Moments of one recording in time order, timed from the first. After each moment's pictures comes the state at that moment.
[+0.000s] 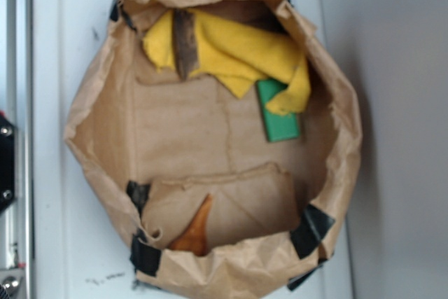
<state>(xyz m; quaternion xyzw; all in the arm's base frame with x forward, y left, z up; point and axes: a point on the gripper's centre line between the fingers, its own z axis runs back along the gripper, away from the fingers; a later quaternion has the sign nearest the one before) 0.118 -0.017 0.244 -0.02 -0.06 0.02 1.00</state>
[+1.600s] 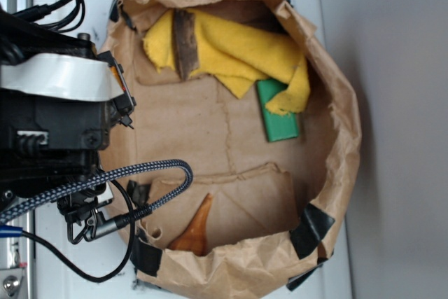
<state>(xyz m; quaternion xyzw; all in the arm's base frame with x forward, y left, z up) 0.168 0.010 0.176 0.05 0.02 0.18 0.98</state>
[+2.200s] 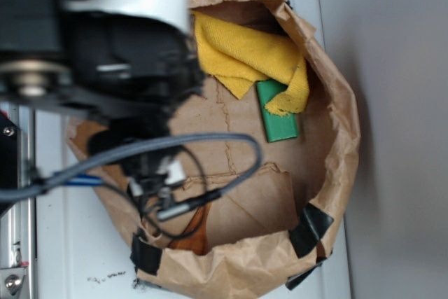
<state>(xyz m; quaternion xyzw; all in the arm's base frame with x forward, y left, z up) 0.222 0.021 0.171 0.00 -0.05 0.17 0.98</state>
